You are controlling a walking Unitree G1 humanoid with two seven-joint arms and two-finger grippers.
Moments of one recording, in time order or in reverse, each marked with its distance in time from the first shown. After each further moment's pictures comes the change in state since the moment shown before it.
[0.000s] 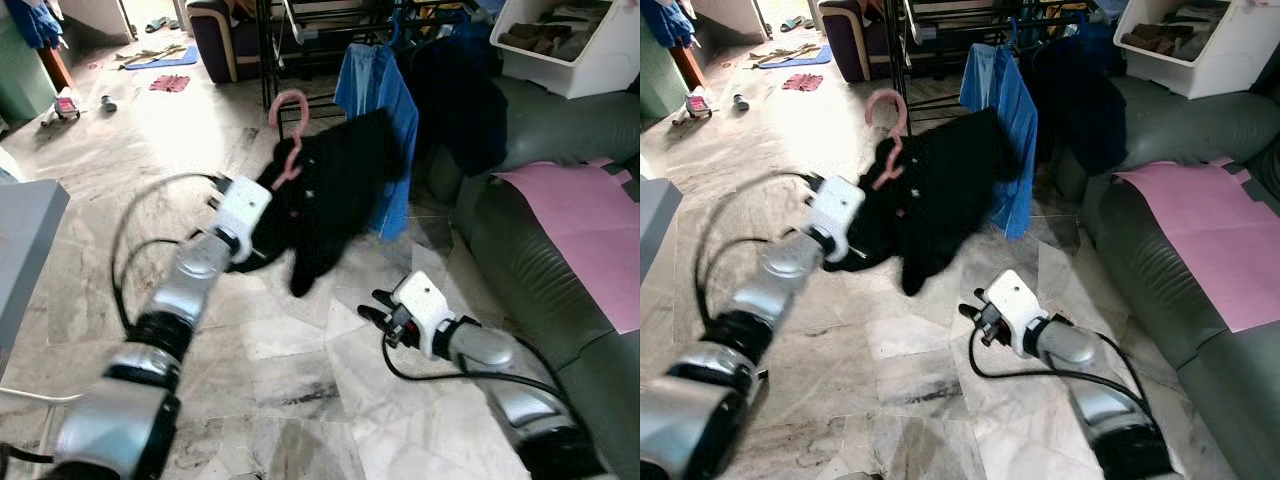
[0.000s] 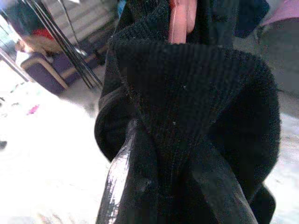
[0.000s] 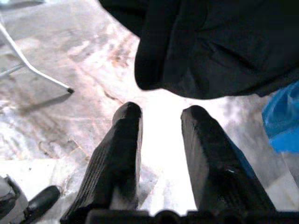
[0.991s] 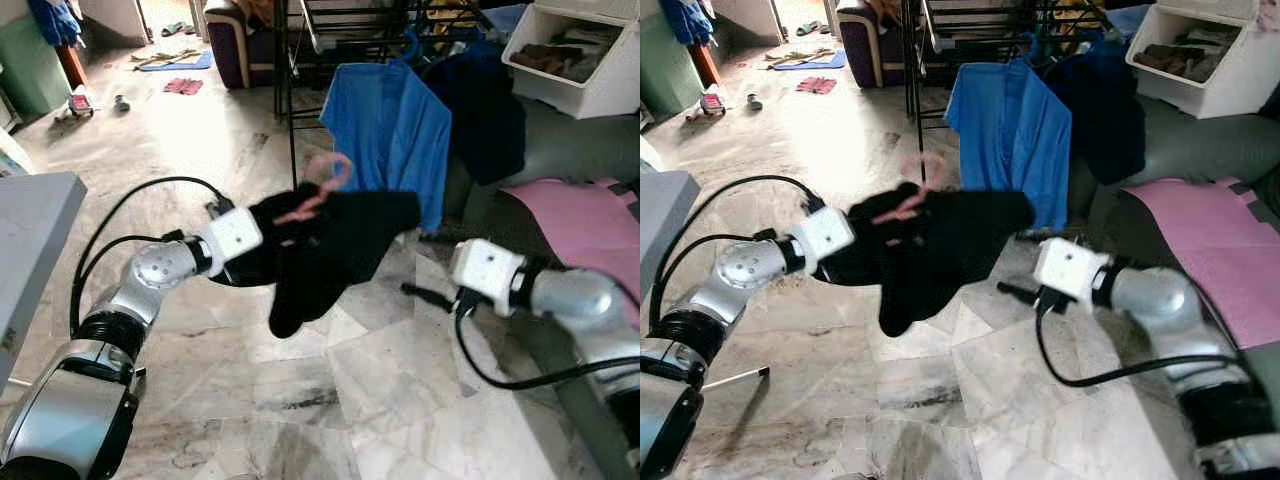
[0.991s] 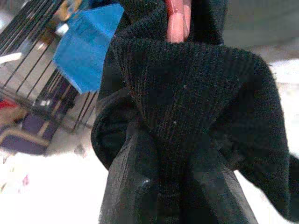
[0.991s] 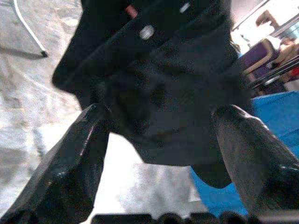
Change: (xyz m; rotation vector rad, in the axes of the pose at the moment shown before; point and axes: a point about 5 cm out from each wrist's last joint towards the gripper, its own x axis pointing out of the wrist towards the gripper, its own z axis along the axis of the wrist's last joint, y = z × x) left arm -0.026 0.006 -0.015 0.401 -0.074 -0.393; right arm -0.057 -0.072 0.053 -0.530 -0.012 0.058
